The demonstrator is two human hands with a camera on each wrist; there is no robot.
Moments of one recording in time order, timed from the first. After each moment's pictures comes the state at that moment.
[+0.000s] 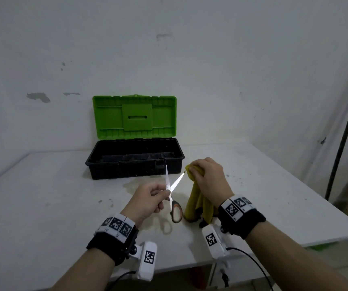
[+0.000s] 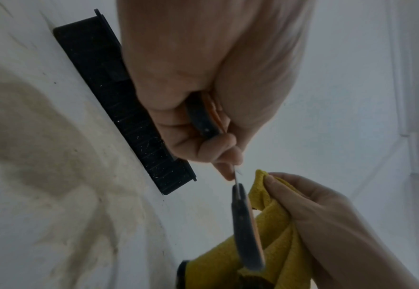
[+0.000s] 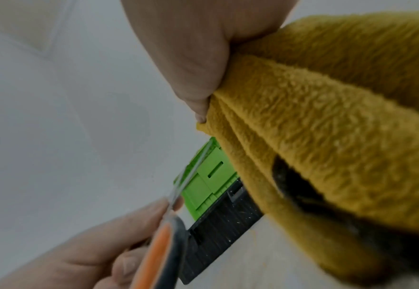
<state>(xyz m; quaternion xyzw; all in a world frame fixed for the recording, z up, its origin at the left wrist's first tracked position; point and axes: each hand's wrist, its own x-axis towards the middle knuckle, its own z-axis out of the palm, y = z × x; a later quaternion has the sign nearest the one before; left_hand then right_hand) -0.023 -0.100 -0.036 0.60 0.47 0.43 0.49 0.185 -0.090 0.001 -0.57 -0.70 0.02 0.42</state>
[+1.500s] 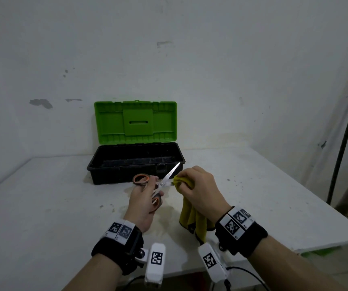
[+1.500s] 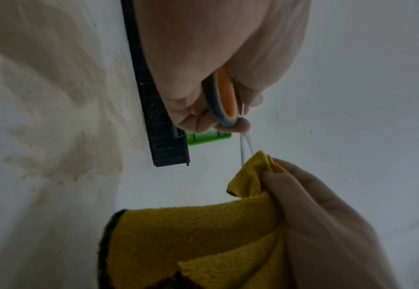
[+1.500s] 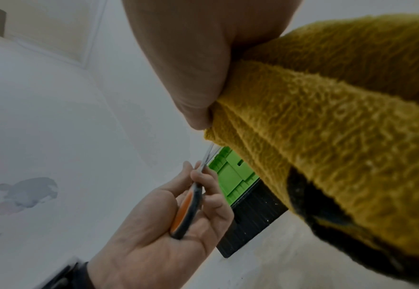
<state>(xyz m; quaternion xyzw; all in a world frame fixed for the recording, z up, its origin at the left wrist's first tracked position) -0.012 -0.097 -0.028 0.33 0.41 0.61 0.60 0.154 -0.121 0.012 -0.52 -0.75 0.06 0.40</state>
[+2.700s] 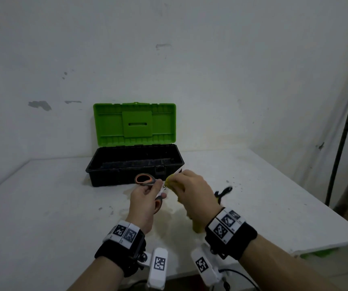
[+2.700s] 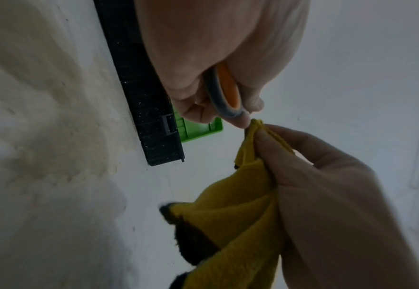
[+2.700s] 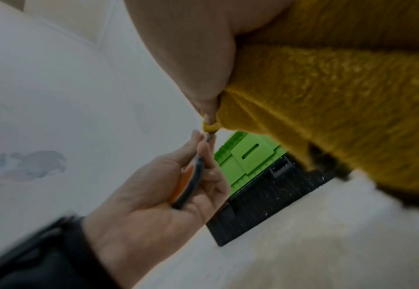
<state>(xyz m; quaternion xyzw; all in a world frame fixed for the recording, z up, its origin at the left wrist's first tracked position) -0.003 -0.099 -0.029 0.38 0.43 0.62 0.54 0.140 -0.117 0.006 -0.52 -0.78 0.00 0.36</state>
